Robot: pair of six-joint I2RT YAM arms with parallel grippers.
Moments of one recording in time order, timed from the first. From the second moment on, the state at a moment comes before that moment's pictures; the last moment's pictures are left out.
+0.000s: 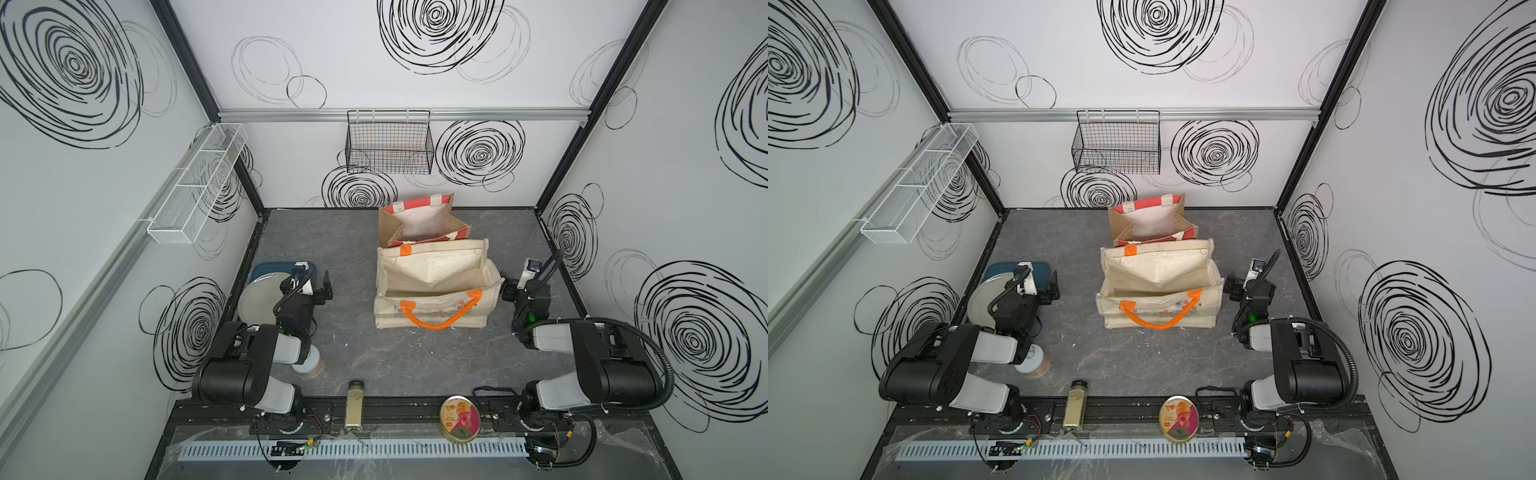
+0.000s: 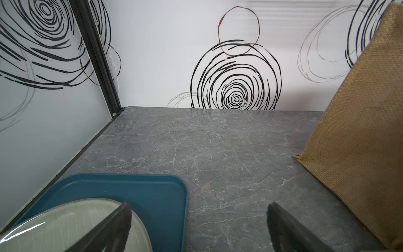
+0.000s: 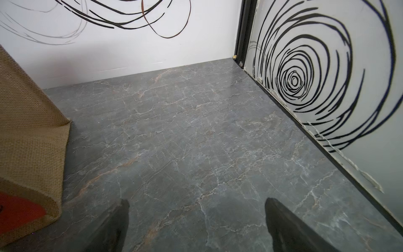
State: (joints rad) left arm -0.04 1.49 0.19 1.18 -0.09 -0.02; right arm 0.00 1.46 0.29 0.84 0.19 0.09
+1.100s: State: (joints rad) left arm -0.04 1.49 0.19 1.18 -0.09 -0.02; right arm 0.00 1.46 0.29 0.84 0.19 0.09
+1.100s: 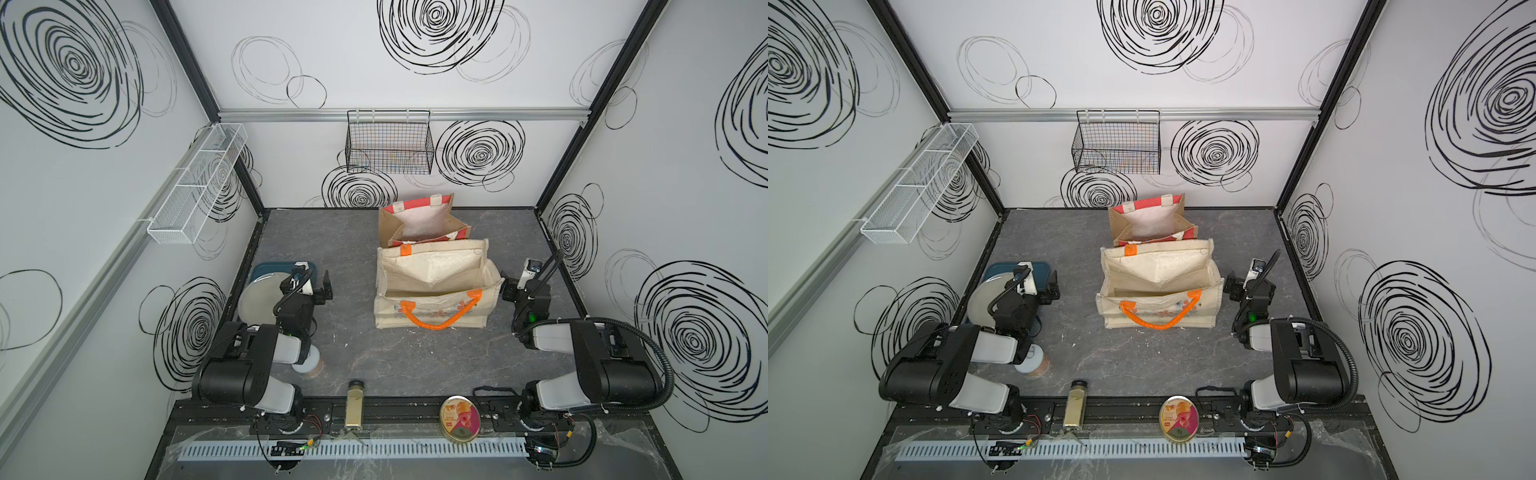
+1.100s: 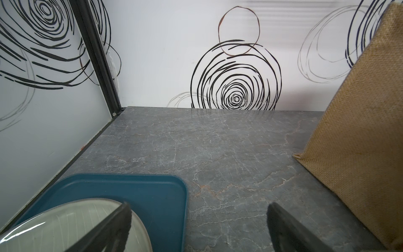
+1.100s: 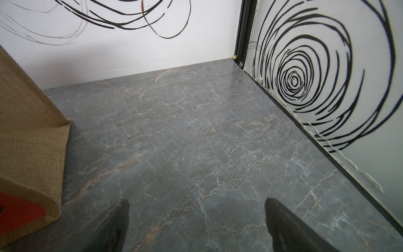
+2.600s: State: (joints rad) left arm -0.35 1.07 1.00 -0.31 0.33 -0.28; right arm 0.88 1.39 1.30 -0.40 -0.06 -0.17
